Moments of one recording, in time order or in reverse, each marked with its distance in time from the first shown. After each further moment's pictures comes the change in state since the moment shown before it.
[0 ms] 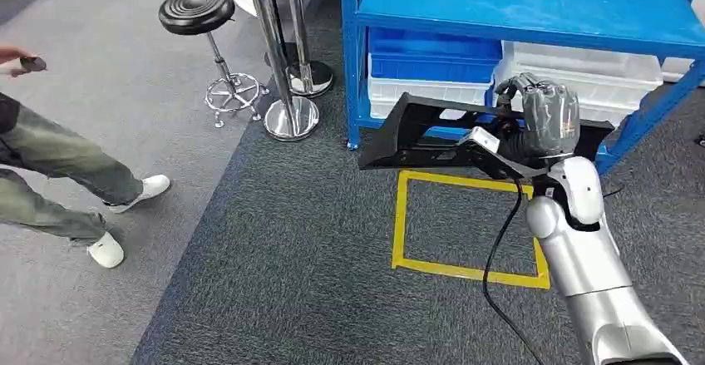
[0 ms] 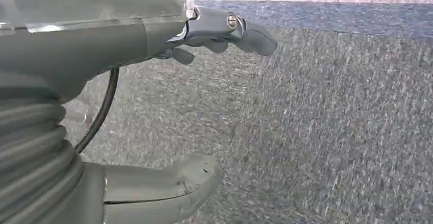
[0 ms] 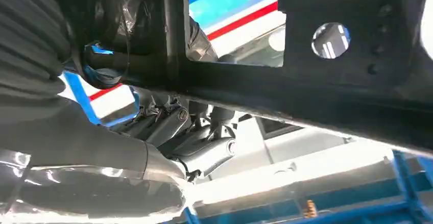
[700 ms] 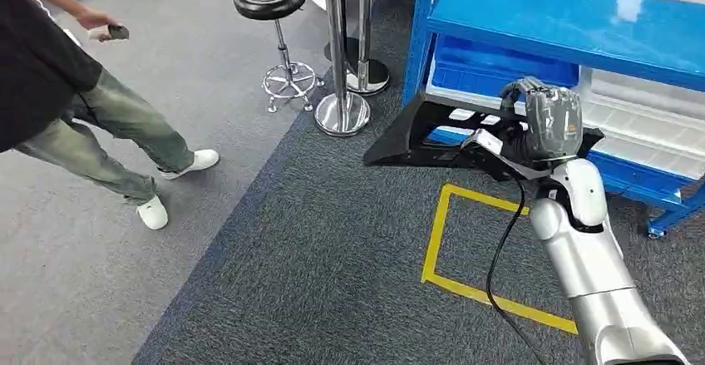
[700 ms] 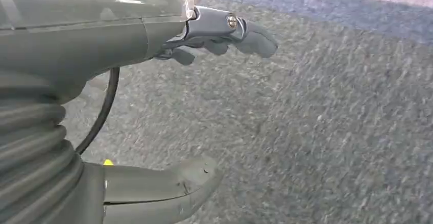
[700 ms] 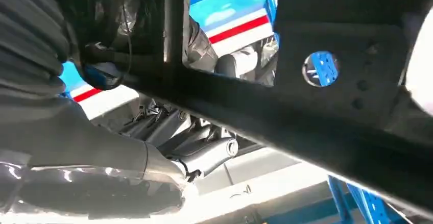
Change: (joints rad) left arm 0.011 -0.003 0.000 0.000 0.002 0.000 0.000; right arm 0.008 -0.009 -0.006 0.014 0.000 0.000 0.000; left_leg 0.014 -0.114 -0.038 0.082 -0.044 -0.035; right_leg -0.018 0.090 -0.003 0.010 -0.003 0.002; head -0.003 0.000
